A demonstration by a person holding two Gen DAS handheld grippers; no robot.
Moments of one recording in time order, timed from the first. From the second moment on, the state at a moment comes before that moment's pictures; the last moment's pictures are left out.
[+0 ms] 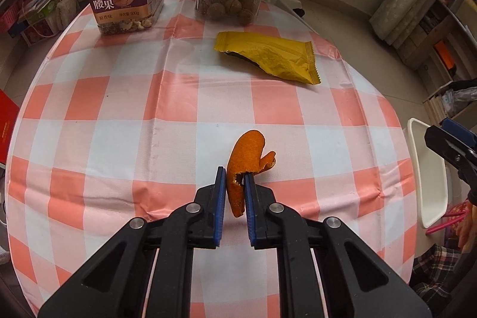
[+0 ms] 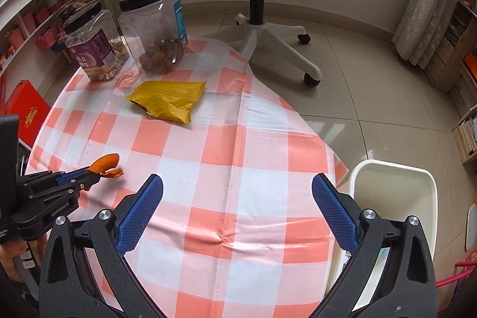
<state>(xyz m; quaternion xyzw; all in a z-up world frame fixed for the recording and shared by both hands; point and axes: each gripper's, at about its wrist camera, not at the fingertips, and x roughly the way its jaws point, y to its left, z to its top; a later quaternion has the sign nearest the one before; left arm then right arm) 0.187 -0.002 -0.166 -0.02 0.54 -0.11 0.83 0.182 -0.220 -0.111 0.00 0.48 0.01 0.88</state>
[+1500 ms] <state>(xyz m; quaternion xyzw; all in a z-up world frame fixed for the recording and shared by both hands) 0.134 0.138 -0.073 -0.16 0.47 -0.02 0.87 0.282 -0.089 -0.160 0.01 0.49 0.19 0.85</state>
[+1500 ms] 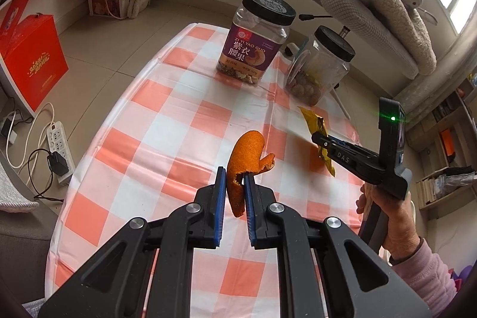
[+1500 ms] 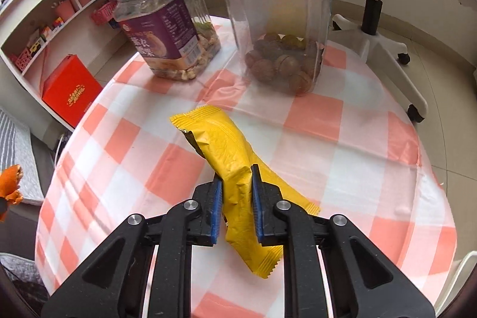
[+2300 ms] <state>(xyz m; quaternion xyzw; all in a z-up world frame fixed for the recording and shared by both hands) 0.100 0.098 -0.038 -0.17 0.41 -0.06 0.90 0.167 -0.134 -0.073 0.11 0.43 0.23 0.86</state>
